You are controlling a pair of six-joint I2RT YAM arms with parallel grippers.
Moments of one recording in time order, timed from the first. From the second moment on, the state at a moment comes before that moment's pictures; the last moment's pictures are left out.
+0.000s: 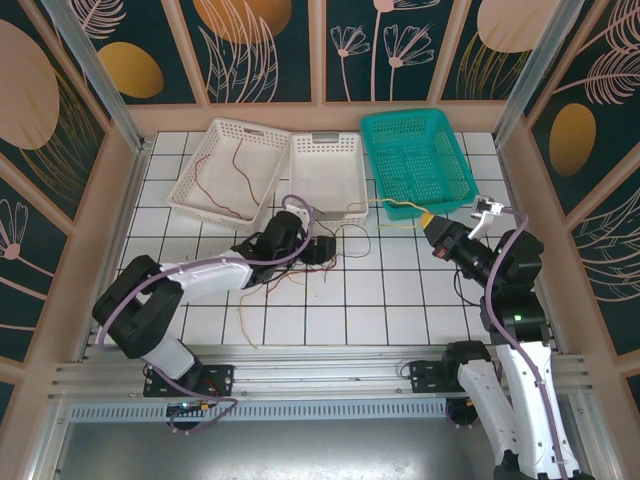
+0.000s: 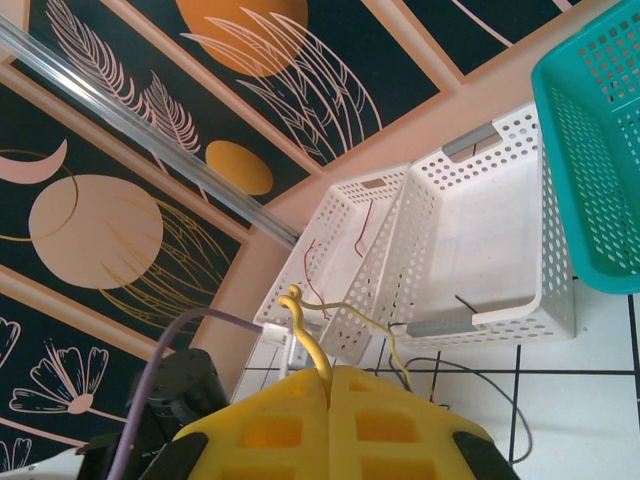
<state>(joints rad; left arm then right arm) -0.76 1.61 0.81 0.17 0.08 -0.53 0.10 0.53 0.74 -0.34 -0.55 0.73</state>
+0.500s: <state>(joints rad) -0.79 1.68 0.81 0.23 0.07 -0.53 0.10 0.53 0.74 -0.34 -0.55 0.73</state>
